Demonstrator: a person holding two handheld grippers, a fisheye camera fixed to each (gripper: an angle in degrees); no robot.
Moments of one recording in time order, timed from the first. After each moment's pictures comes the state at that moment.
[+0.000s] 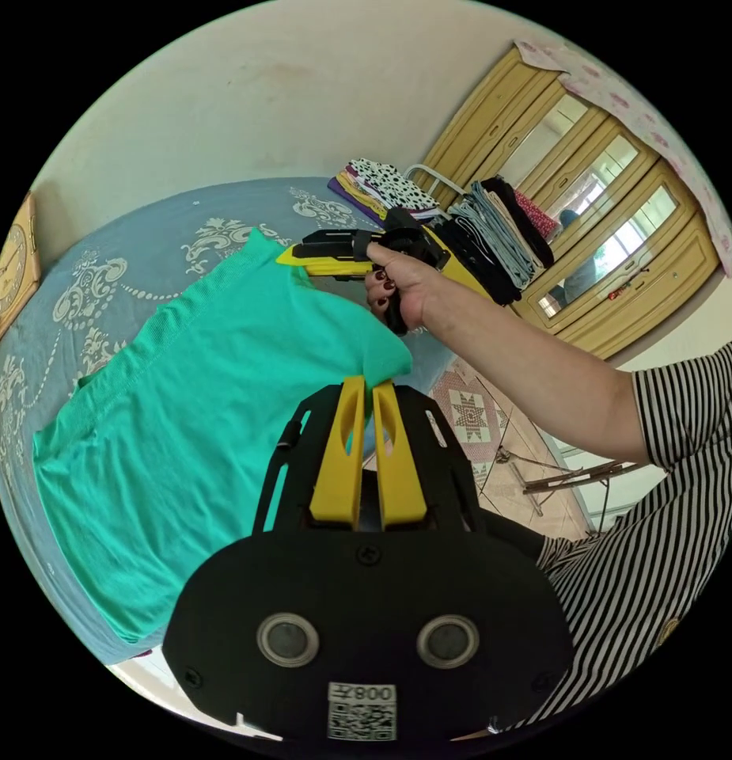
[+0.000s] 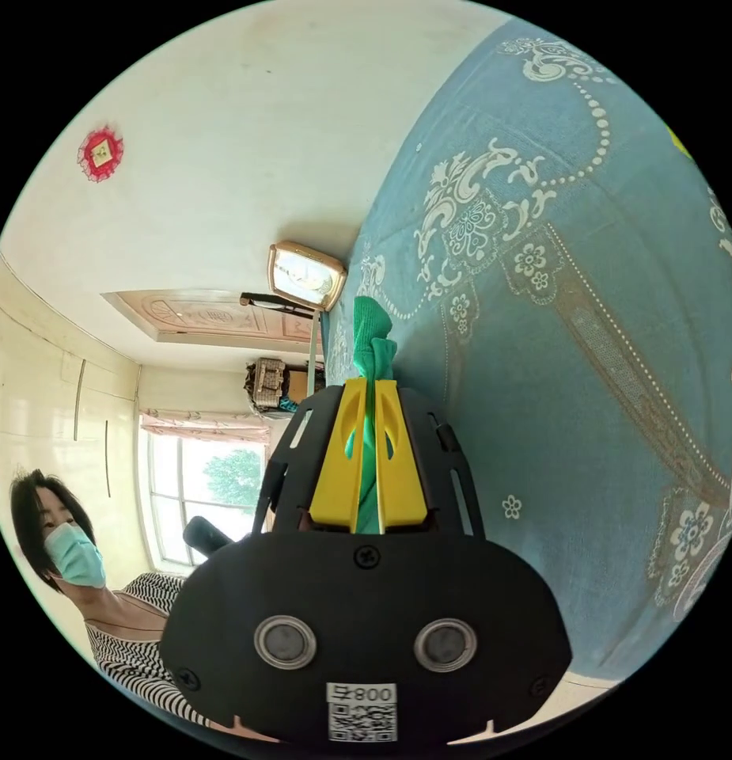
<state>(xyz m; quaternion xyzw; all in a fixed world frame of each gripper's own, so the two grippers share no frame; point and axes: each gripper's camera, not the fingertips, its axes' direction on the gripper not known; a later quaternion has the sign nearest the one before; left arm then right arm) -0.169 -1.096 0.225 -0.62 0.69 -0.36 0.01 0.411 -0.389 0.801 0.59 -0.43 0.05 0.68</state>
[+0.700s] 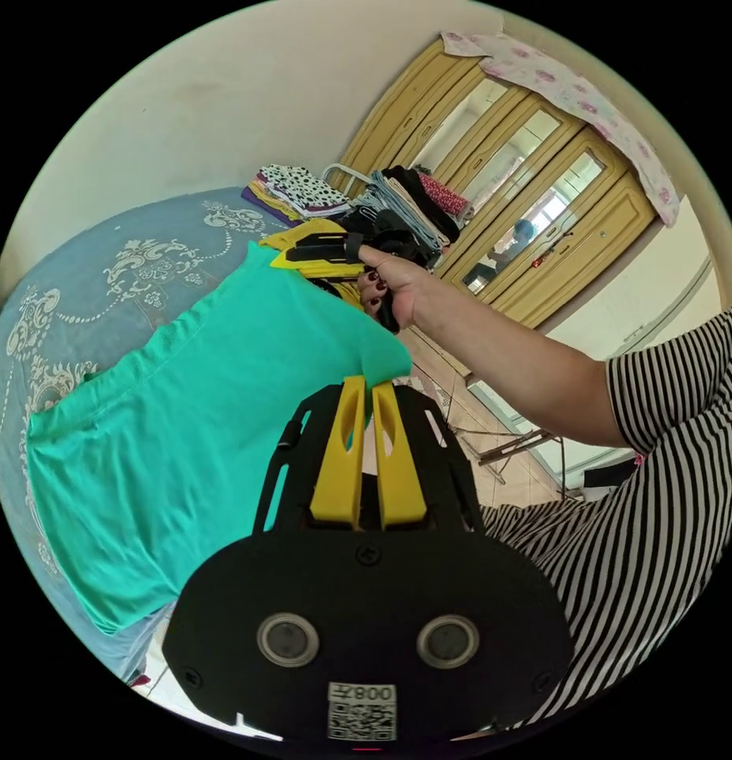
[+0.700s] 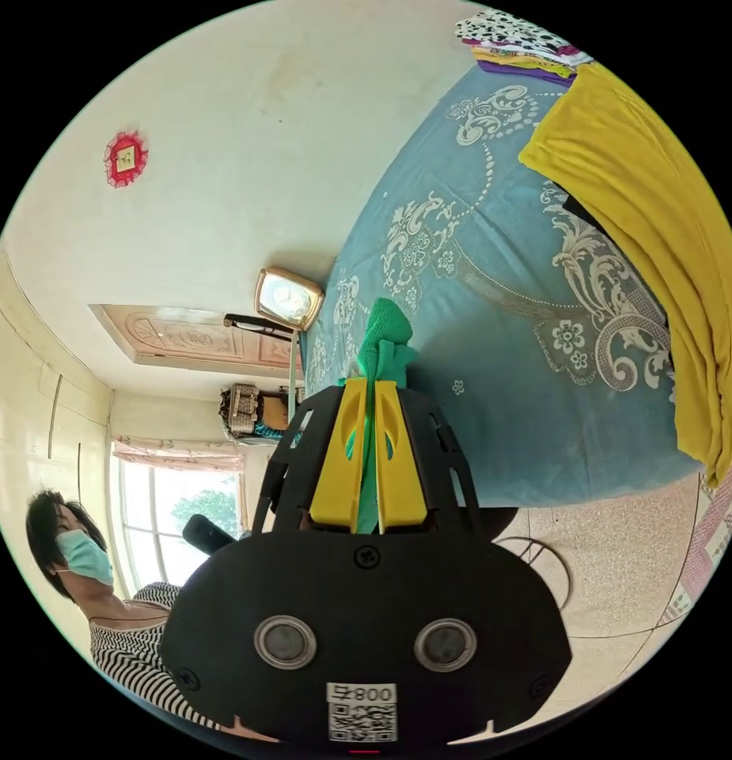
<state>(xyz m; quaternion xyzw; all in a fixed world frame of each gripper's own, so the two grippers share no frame) -0.273 -1.064 0.262 -0.53 0.73 -0.43 -0.03 0.373 -0.352 0.919 0.62 -0.40 0.14 0.66</state>
